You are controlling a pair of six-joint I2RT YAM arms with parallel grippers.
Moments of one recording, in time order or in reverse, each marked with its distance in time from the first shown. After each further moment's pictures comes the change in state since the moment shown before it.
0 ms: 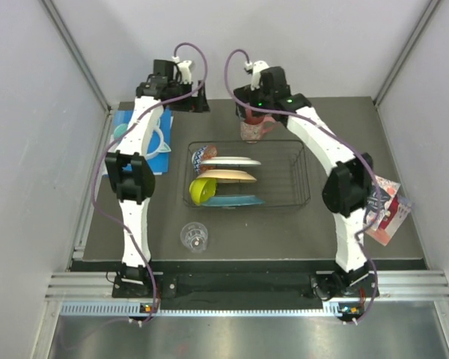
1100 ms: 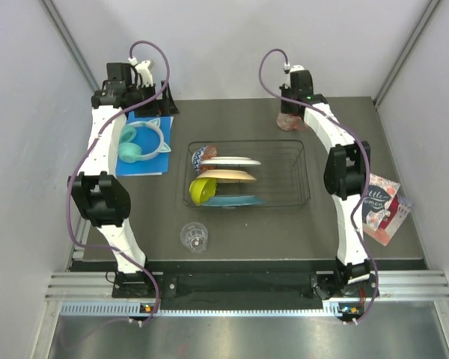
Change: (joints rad) left arm 0.163 -0.367 -0.334 -0.019 0.064 0.000; right arm -0.242 0.203 0.068 0.078 0.091 0.080
